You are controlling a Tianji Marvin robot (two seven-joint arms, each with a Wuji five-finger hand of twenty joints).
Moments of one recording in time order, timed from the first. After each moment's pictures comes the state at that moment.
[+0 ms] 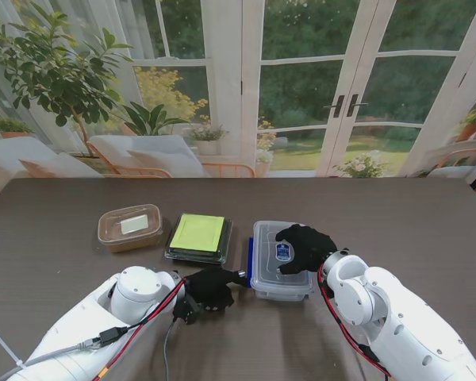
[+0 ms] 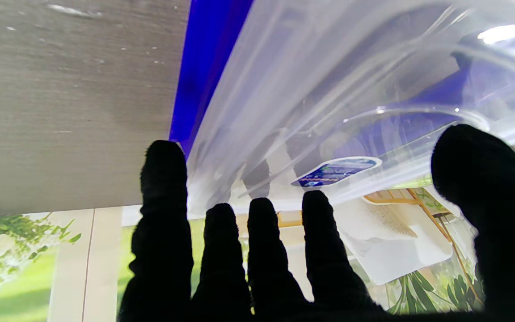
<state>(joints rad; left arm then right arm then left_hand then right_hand) 1.29 -1.16 -0.93 -1.31 -0.27 0.31 -0.42 -1.35 -1.05 1.02 -1.47 -0.85 0.03 0.14 0.89 0.09 0.00 -0.02 0.56 0.24 0.02 0.06 1.32 0.19 0.71 1.09 1.24 0.28 1.31 0.80 0.94 0.36 1.81 0.65 0.24 -0.66 0.97 -0.09 0.29 0.03 0.54 0.31 0.27 0.13 0.60 0.46 0.32 0.11 0.24 0.32 0.57 0.18 0.85 0.53</state>
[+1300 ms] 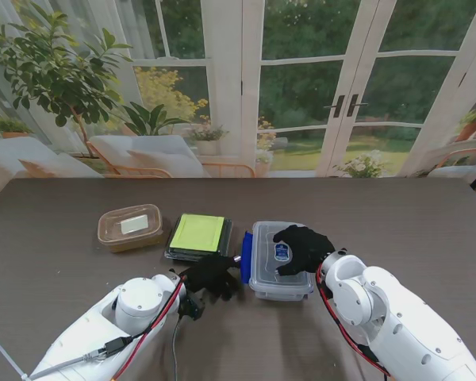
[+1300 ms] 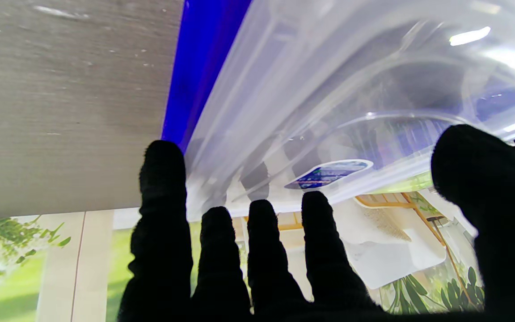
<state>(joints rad) 1.34 -1.19 -0.96 -1.31 -0.24 0.12 -0.20 -1.33 -1.05 1.00 -1.47 -0.84 0.03 0.14 0.91 0.05 0.00 -0.02 0.60 0.28 0.03 0.07 1.02 0.41 0.21 0.54 0.78 0.52 0.60 0.72 0.41 0.51 1.38 0.89 0.24 -0.66 0.97 -0.09 0.28 0.03 0.54 0.31 0.26 0.13 0.58 0.46 0.30 0.13 0.23 0.32 0.57 0.18 0.85 0.53</state>
